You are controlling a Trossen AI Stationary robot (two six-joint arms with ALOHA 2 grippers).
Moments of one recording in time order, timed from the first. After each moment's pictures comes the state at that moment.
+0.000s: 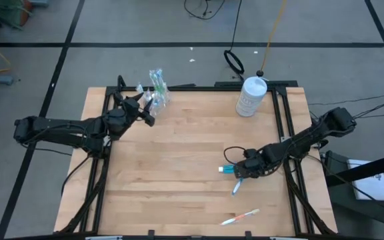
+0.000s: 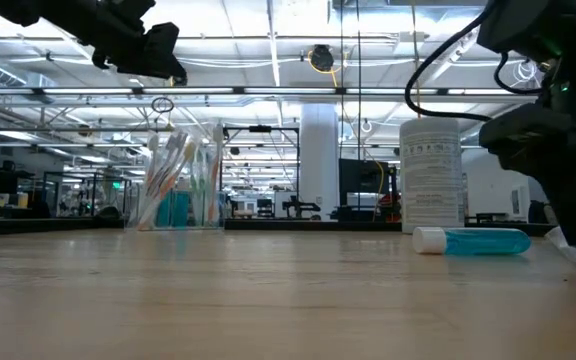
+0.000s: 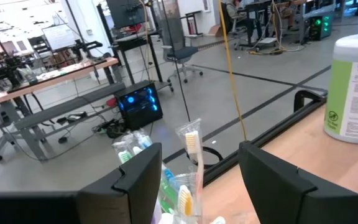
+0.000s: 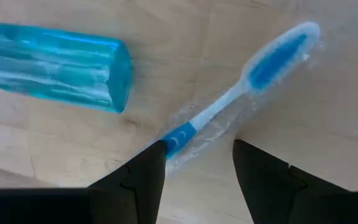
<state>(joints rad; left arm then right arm) 0.08 0.87 0.56 0.15 -0.91 0.06 0.37 1.40 0.63 -0.58 -0.05 1.75</state>
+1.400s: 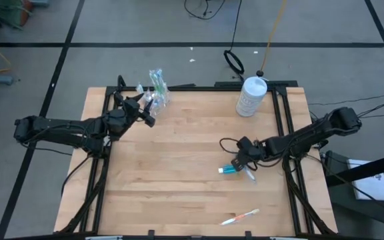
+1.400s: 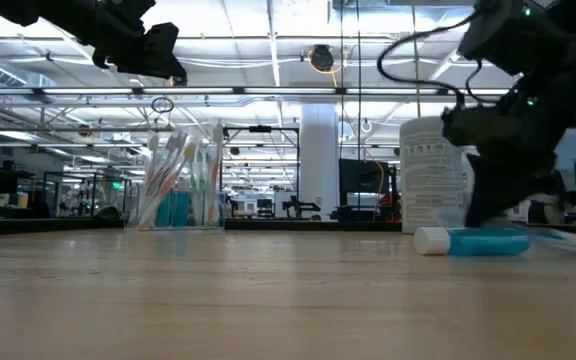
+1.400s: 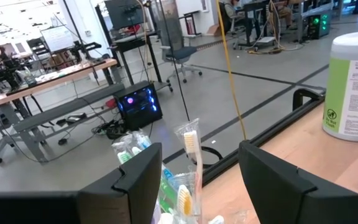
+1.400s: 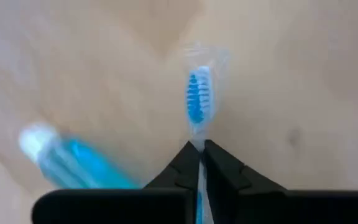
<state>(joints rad) 0.08 0.87 0.56 0.15 -0.91 0.06 0.24 1.30 0.51 -0.32 0.27 1.08</state>
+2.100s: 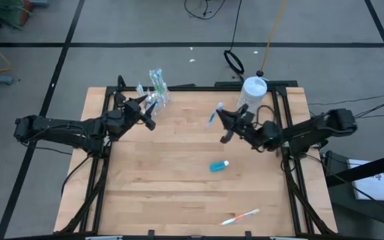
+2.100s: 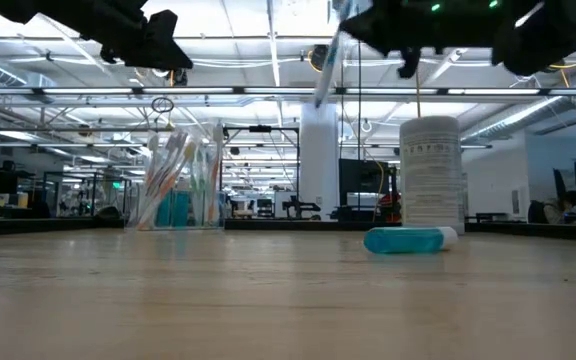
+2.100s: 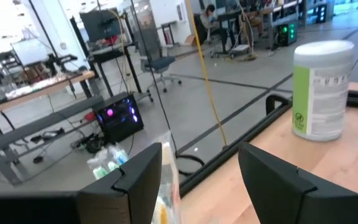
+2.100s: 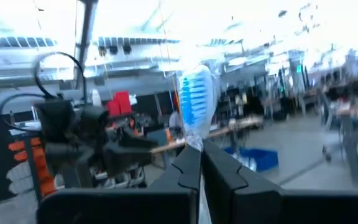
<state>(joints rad) 0.05 0.86 0.56 0.20 -0.84 0.12 0.05 1.39 0.53 1.30 0.58 -0.01</state>
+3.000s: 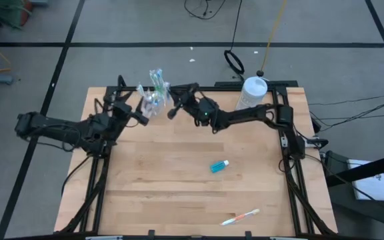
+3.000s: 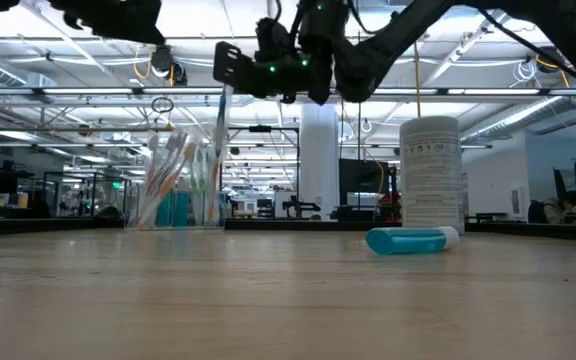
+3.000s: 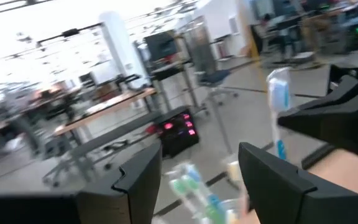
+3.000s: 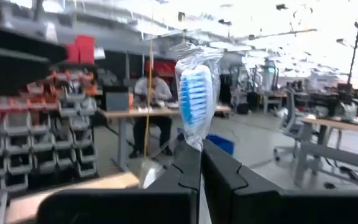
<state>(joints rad) -0.09 0.79 0.56 0.37 -1.20 0.42 -0.21 2.09 1.39 0.97 0.41 -0.16</state>
